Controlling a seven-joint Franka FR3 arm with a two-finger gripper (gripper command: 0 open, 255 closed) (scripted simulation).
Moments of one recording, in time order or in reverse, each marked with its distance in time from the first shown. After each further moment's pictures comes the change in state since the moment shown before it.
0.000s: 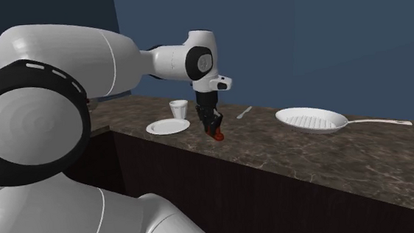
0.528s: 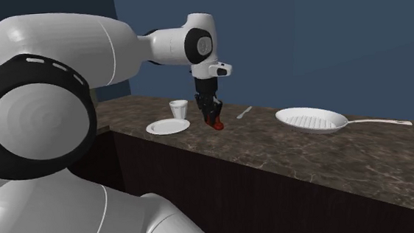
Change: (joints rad) arm -0.011 0.026 -0.019 0.125 -0.021 -0.100 0.010
